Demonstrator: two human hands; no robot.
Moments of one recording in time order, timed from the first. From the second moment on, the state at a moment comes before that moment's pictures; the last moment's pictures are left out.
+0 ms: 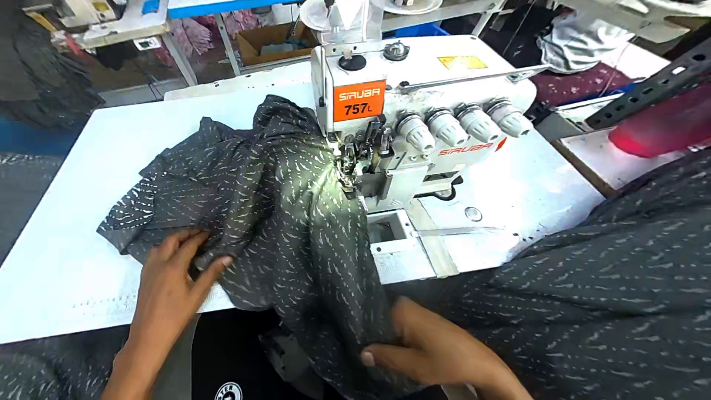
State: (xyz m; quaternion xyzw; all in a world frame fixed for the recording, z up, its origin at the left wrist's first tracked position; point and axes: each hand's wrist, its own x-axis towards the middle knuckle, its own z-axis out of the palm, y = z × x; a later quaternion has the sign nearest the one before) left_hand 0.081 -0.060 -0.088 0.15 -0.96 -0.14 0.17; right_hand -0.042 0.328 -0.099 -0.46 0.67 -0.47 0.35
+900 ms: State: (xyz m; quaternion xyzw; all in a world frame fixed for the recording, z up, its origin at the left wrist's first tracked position) left_hand -0.035 0.036 0.013 -0.24 -0.91 -0.24 0.22; right_hand -0.054 0.252 -0.069 -0.20 0.74 -0.63 0.07
